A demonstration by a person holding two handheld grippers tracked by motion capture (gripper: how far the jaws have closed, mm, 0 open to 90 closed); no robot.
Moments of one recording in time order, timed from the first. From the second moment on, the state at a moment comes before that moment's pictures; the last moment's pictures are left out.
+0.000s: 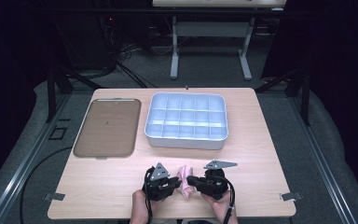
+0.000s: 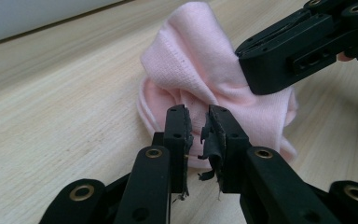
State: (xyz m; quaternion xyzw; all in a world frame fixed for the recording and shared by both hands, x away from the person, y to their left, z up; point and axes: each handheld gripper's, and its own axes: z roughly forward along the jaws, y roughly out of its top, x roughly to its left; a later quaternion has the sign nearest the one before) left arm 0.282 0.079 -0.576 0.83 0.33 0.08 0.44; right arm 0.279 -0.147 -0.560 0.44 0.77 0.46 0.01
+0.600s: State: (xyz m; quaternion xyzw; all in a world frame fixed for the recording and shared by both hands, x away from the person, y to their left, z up) left arm 0.291 0.083 -0.584 0.83 0.35 0.08 0.42; right arm 0.281 -0.145 -0.556 0.44 0.78 0.45 0.02
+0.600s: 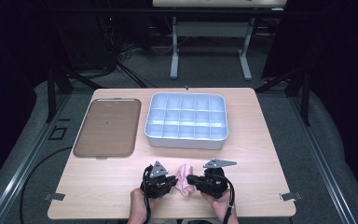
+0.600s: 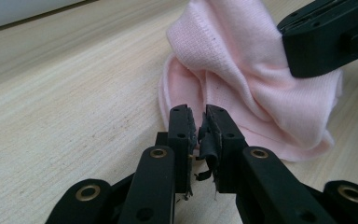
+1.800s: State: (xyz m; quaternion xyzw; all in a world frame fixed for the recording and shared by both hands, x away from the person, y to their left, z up) left arm 0.322 0.060 -0.556 0.87 0.28 0.09 0.38; right arm 0.288 -0.118 -0.573 0.41 0.80 0.43 0.01
